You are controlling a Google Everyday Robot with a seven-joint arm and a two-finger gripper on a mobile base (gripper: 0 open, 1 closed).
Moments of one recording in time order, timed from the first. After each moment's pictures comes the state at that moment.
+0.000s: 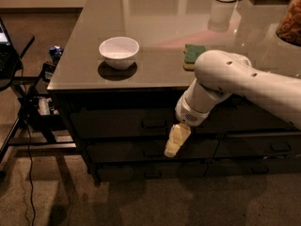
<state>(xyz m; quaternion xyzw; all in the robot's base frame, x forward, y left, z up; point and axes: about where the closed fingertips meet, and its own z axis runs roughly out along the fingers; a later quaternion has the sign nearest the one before) 0.515 -0.086 0.709 -0.59 0.79 0.13 0.13</state>
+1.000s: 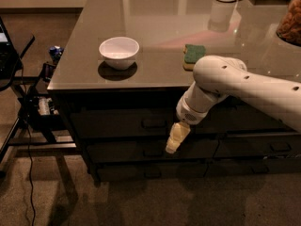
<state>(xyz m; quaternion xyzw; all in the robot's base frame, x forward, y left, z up) 0.545 -0.095 0.683 -0.58 0.79 0.12 0.14</state>
